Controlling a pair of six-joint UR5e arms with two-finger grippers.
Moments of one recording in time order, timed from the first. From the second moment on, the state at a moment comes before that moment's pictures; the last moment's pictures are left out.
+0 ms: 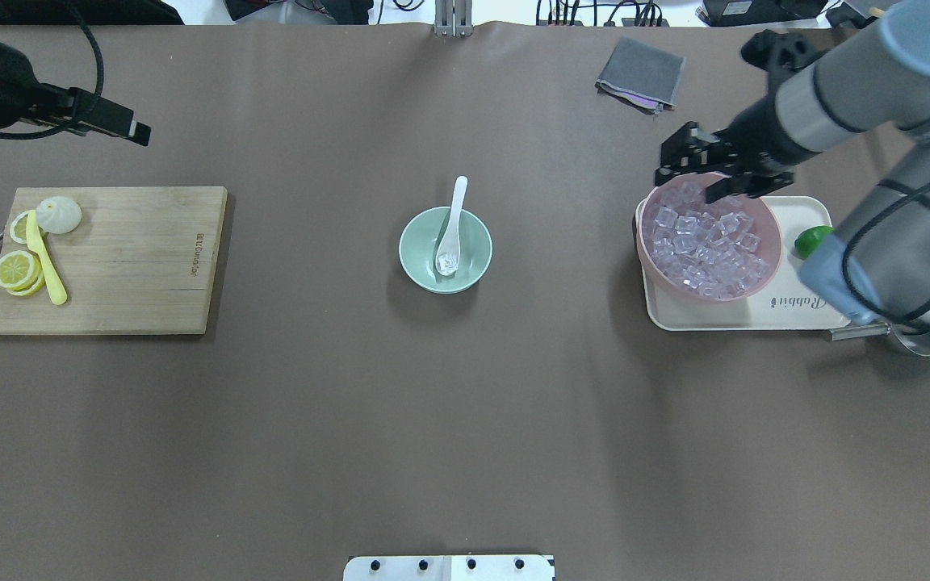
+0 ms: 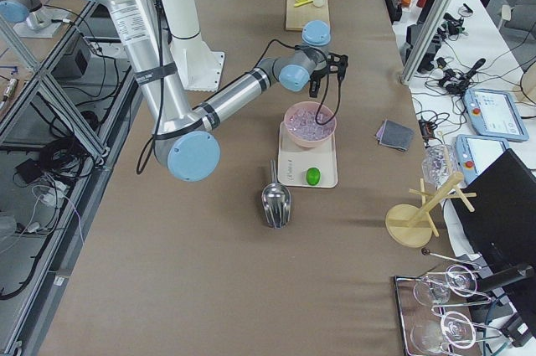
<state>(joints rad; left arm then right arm) -1.11 -1.82 -1.92 -1.93 -2.25 -0.67 1.01 -1.27 1.80 -1.22 2.29 1.11</state>
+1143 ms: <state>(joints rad) -1.38 -1.47 -1.84 -1.92 -2.37 -0.25 1.55 -1.53 1.55 -1.41 2.40 -0.13</state>
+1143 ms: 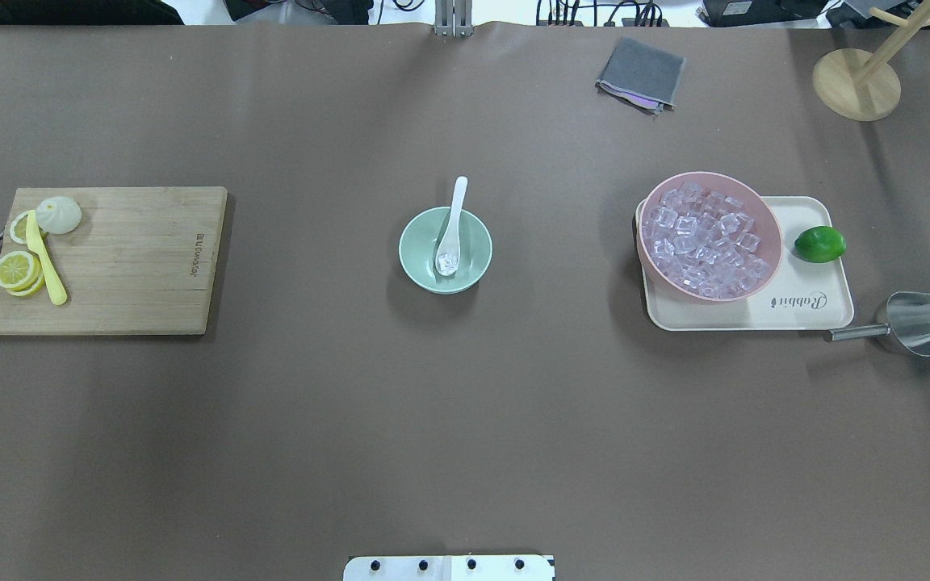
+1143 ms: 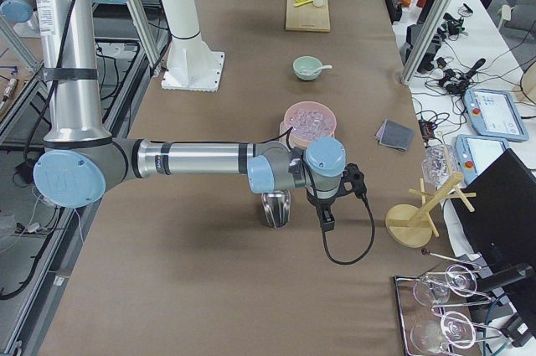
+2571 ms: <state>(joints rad) -1.43 -1.40 -1.78 -1.92 -2.38 -0.09 1.59 -1.53 1.54 -1.40 2.38 -0.16</state>
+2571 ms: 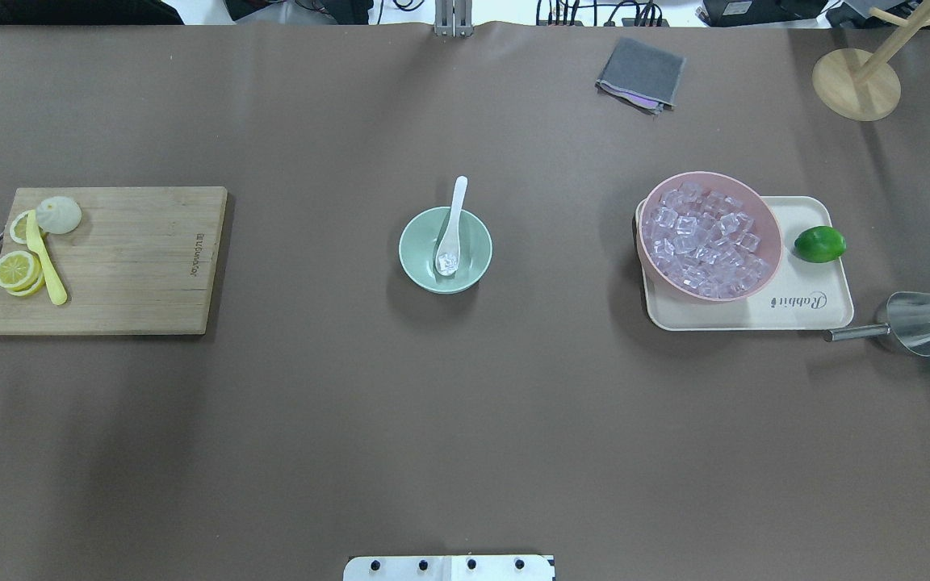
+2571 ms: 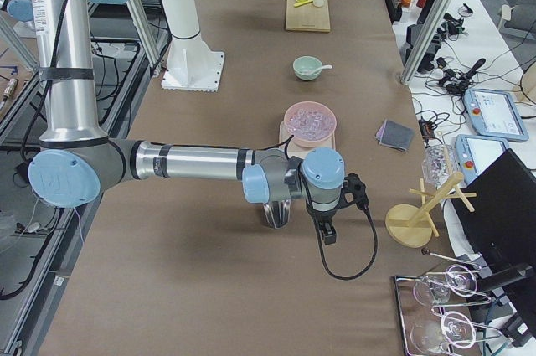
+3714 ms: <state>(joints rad) -1.43 -1.37 -1.79 -1.93 -2.38 -0.09 1.59 -1.55 1.54 -1.40 2.37 -0.16</state>
